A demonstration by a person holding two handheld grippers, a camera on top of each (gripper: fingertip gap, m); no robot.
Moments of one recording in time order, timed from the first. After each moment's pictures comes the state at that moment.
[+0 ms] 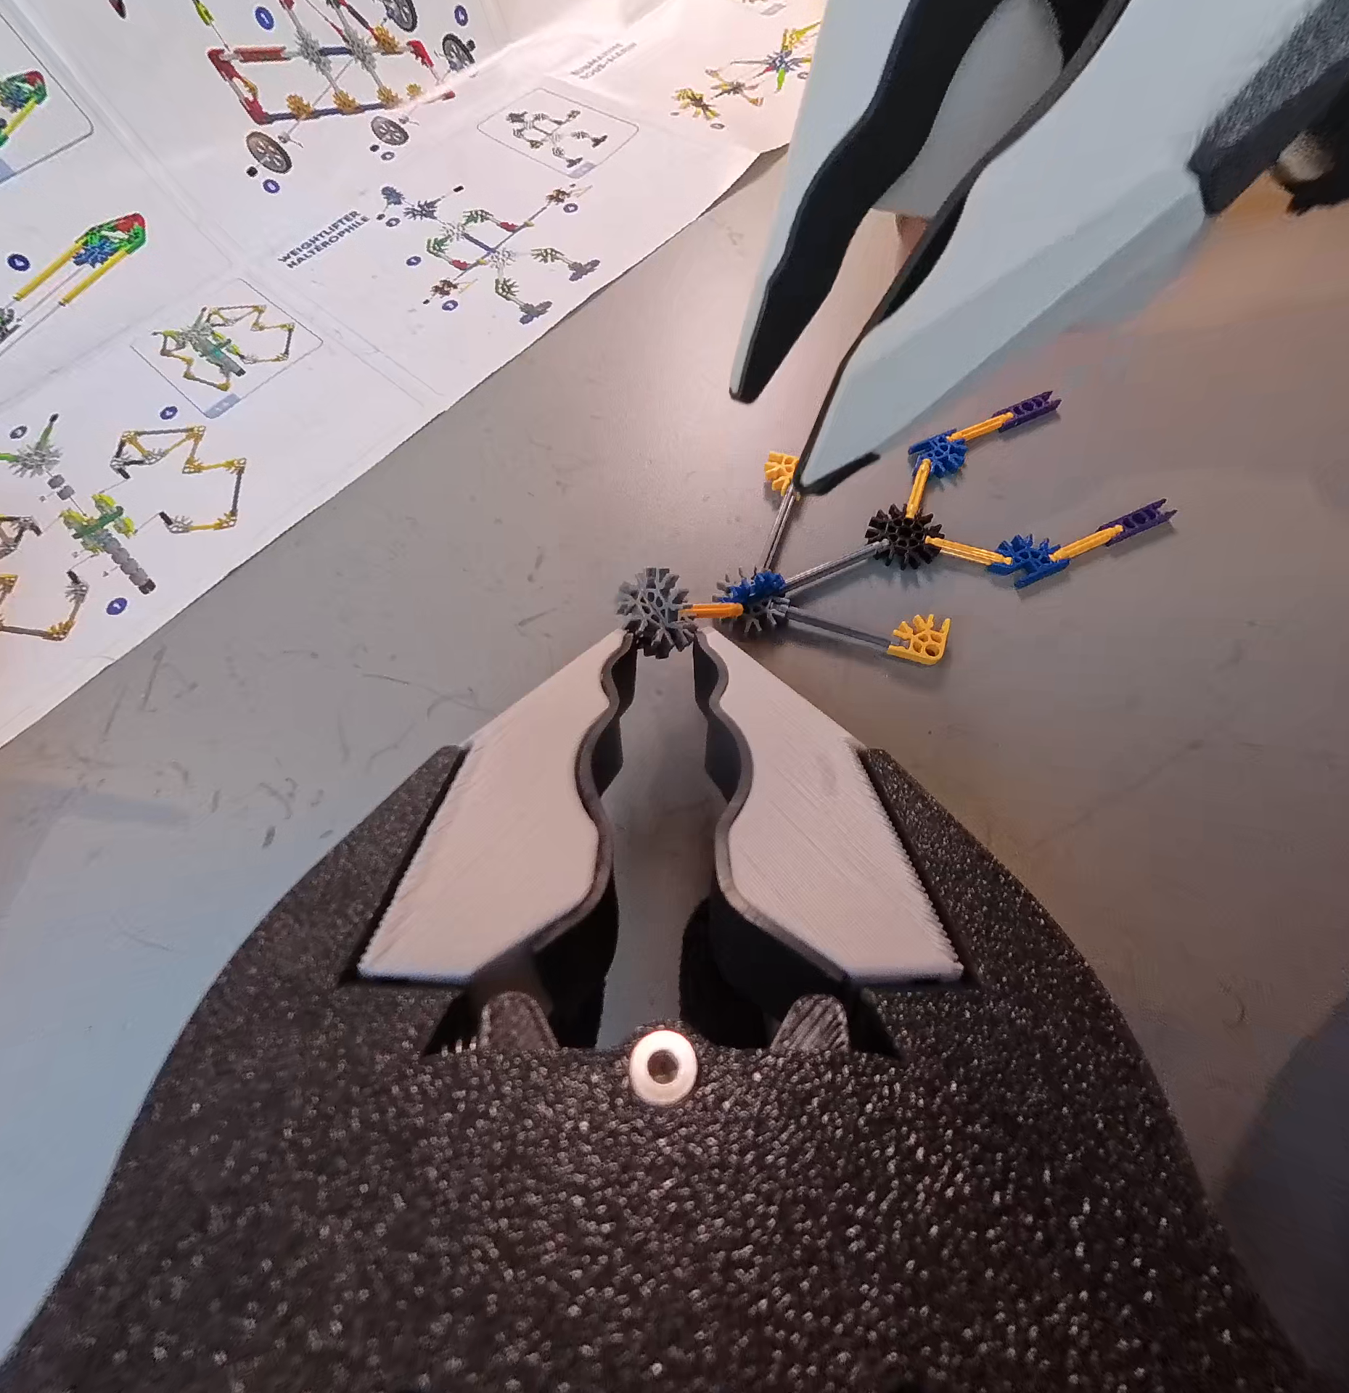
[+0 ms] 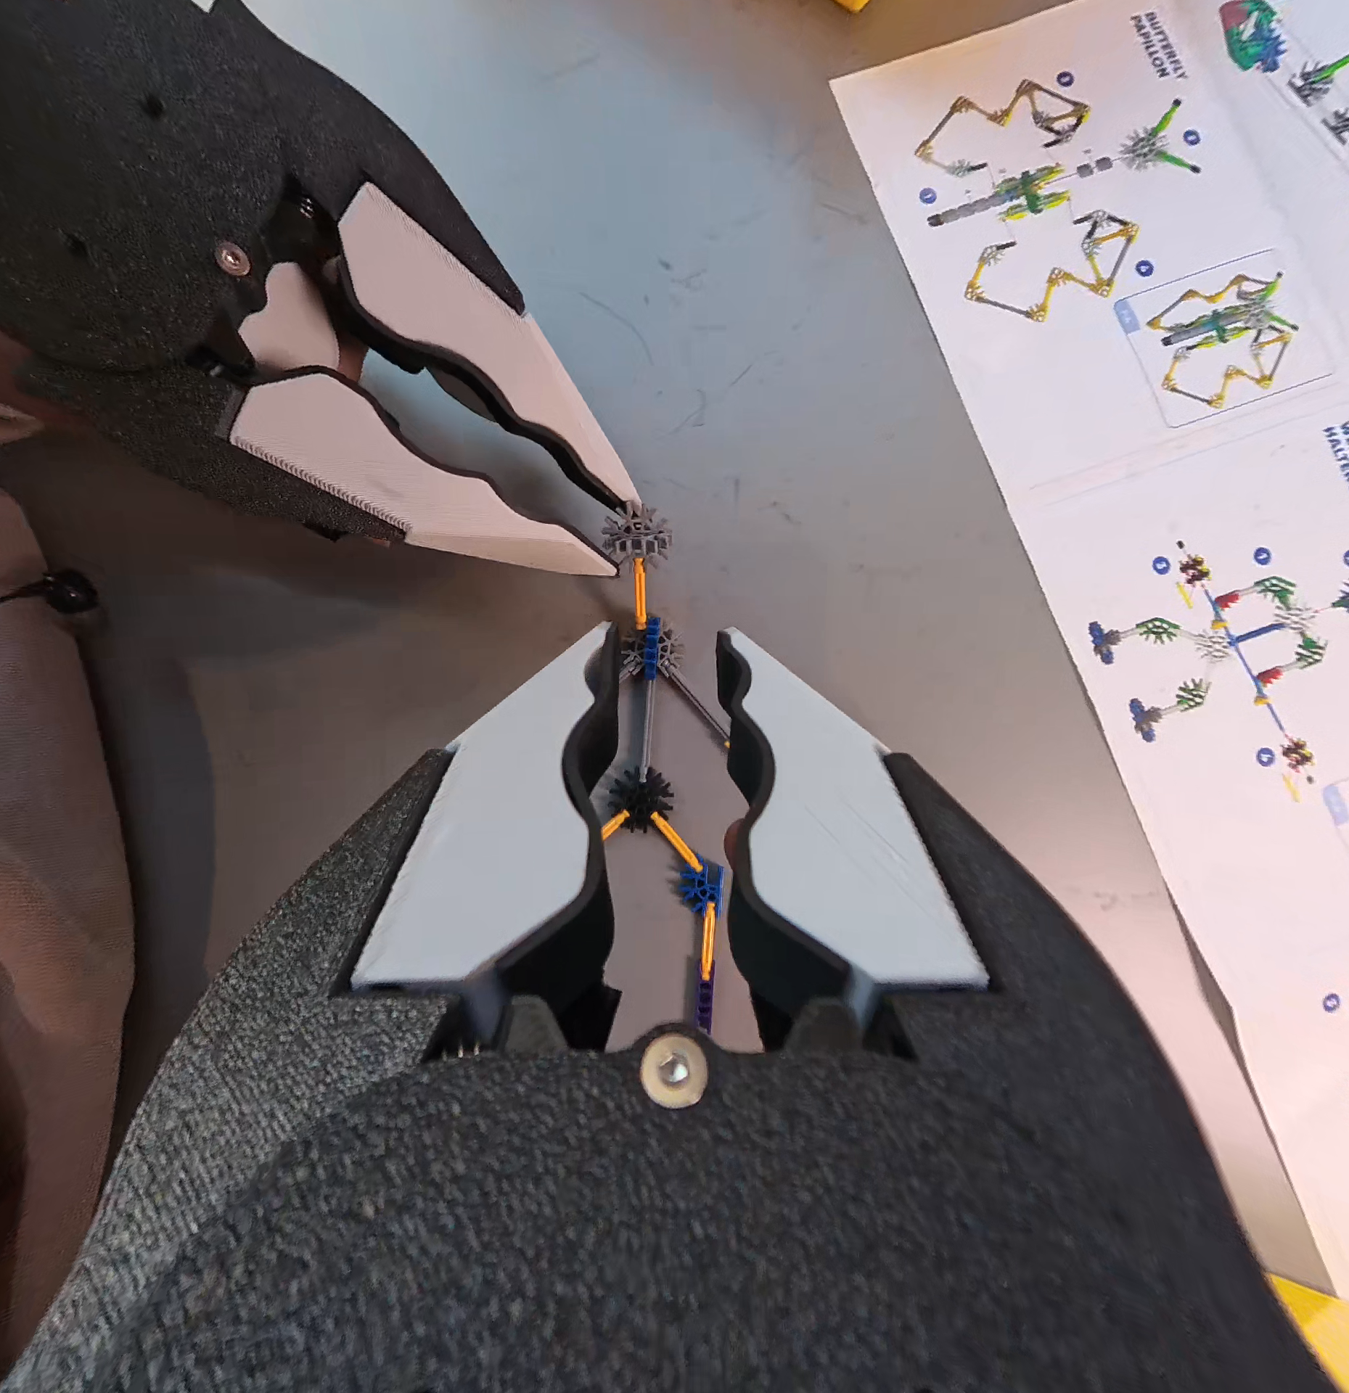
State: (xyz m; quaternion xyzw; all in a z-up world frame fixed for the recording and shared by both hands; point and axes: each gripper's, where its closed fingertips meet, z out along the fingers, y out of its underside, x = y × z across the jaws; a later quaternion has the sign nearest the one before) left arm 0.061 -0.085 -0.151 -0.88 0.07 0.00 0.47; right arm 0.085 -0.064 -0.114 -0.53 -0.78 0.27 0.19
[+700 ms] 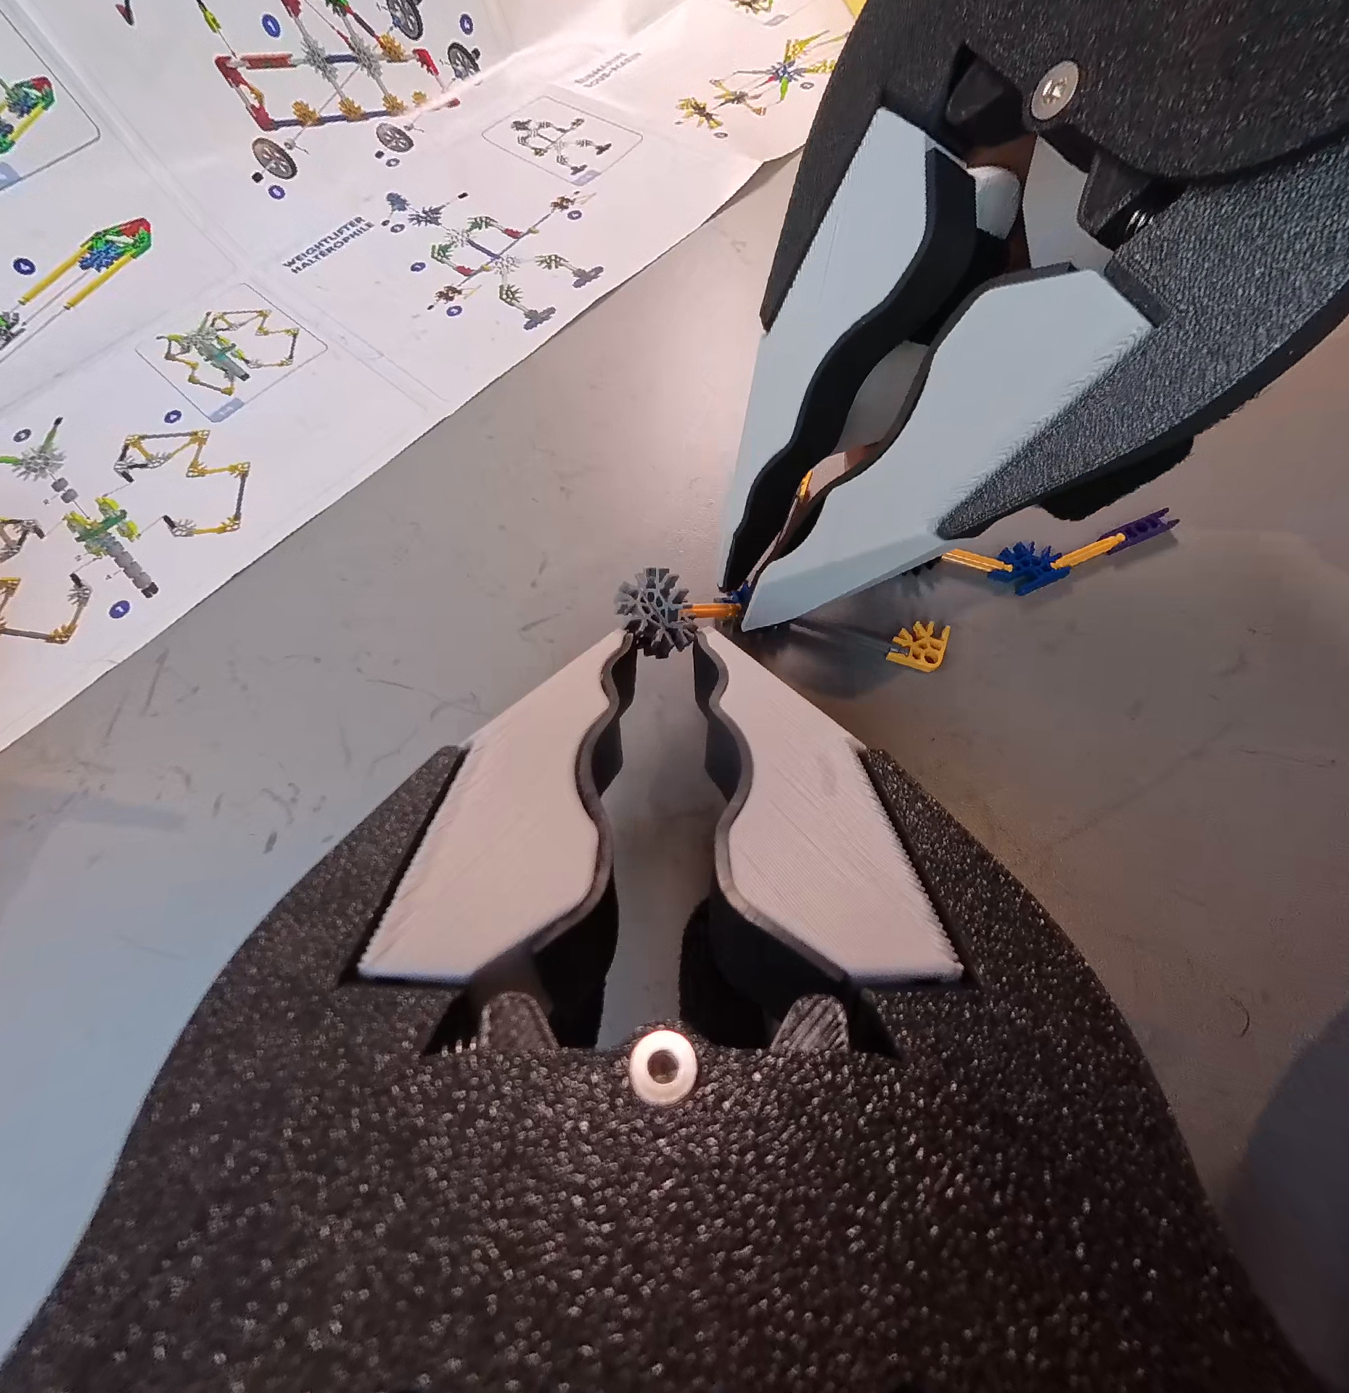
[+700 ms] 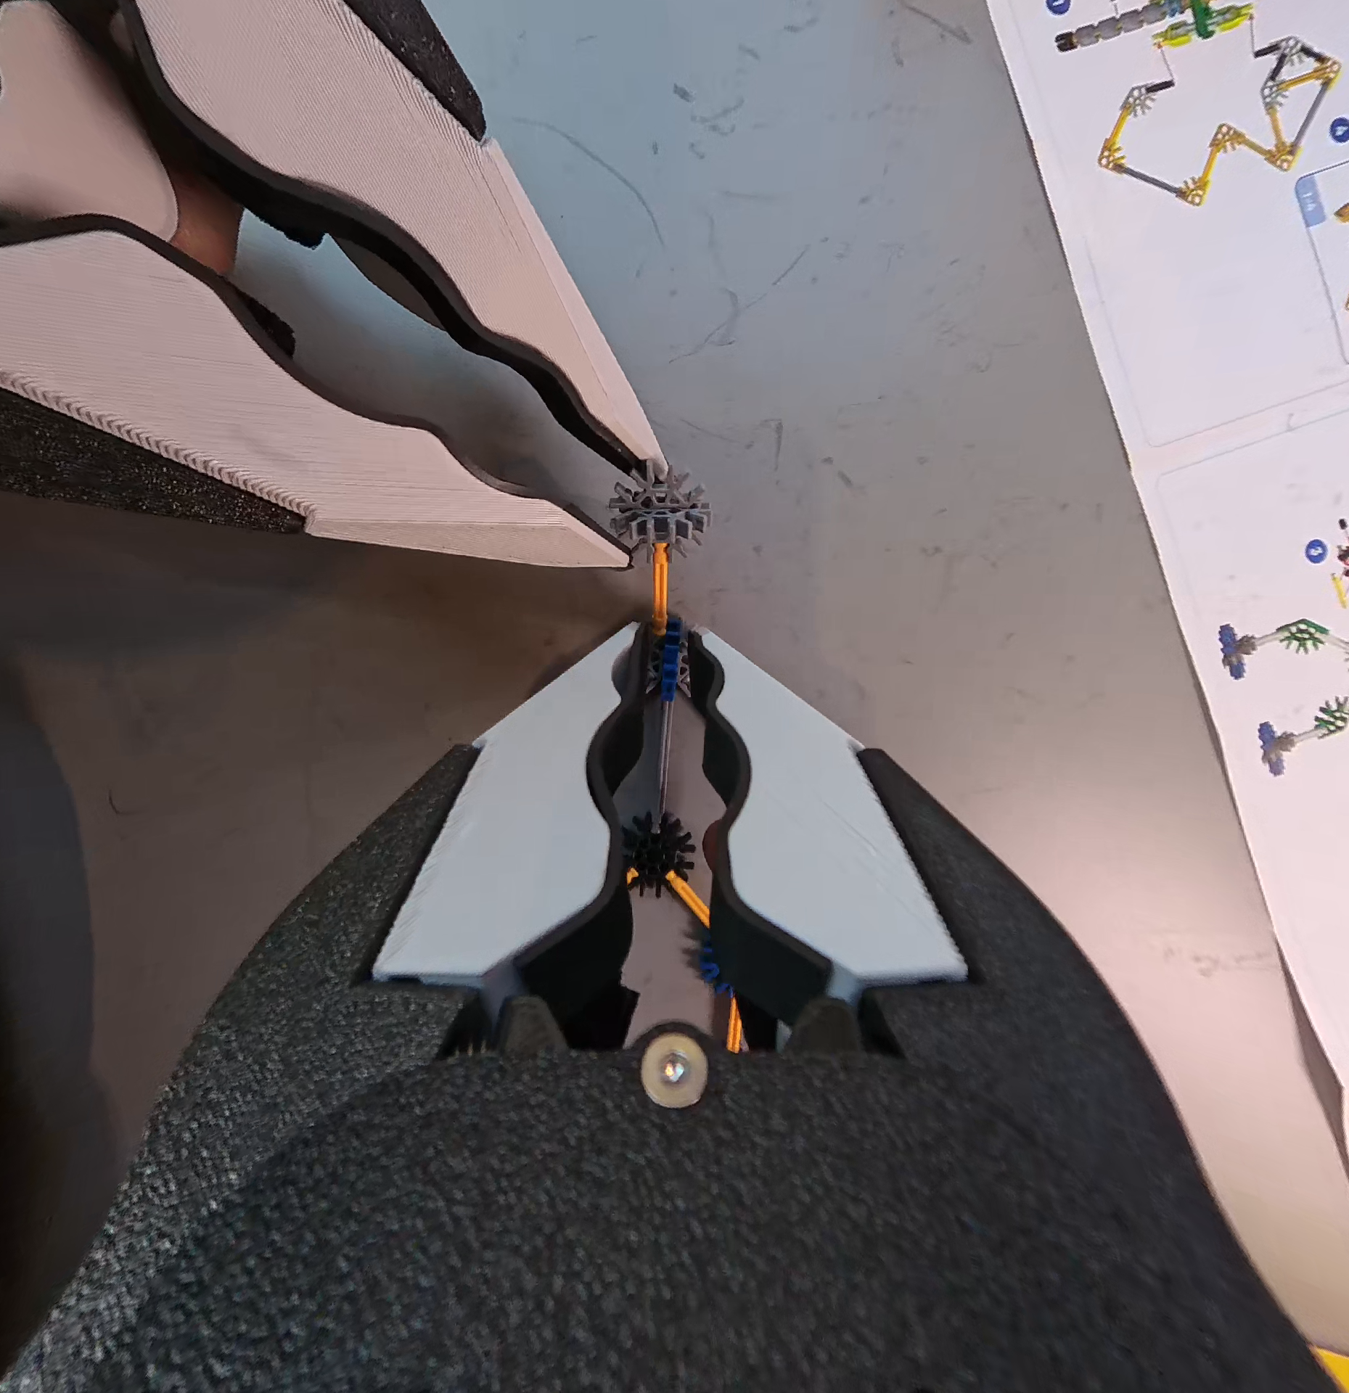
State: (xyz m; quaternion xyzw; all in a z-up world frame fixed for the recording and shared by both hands) left arm 0.060 -0.083 -0.150 -0.88 0.06 0.00 0.47; right arm 0.075 -0.073 -0.166 -0.53 -0.80 0.21 0.17
